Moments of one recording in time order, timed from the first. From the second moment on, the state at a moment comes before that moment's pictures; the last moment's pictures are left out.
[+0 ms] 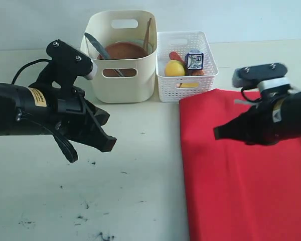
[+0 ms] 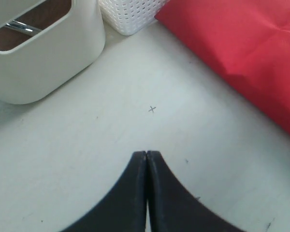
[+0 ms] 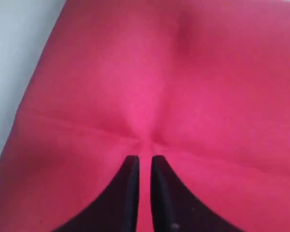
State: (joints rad) left arm -0.70 1.47 -0.69 -0.24 0.08 0.28; right arm 0.38 1.55 -0.58 -0.21 0.16 0.38
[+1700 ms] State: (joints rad) left arm -0.63 1.47 -0.67 -0.24 0.11 0.26; right arm 0.12 2.10 -1.20 -0.76 0.36 0.67
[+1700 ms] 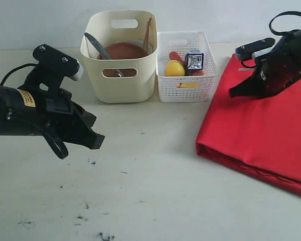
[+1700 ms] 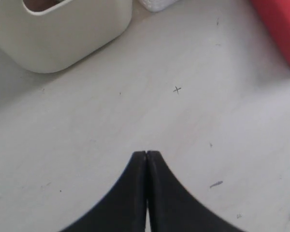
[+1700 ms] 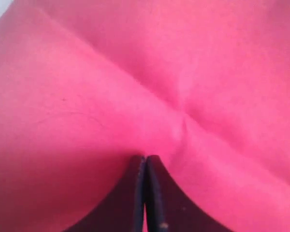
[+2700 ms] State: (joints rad) left arm -0.63 1.47 -0.66 -0.27 0.08 0.23; right arm 0.02 2.26 -1.55 -0.84 0.37 0.69
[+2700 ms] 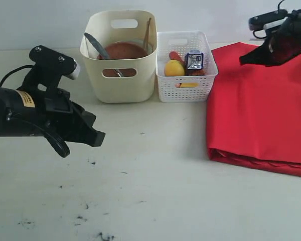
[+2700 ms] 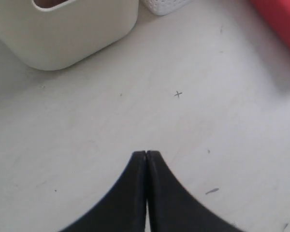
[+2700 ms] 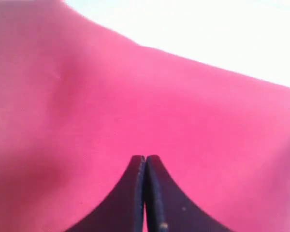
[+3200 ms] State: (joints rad) left arm -0.63 1.47 -0.66 -0.27 0.11 0.23; right arm -0.08 2.13 -1.20 -0.85 0.27 0.94
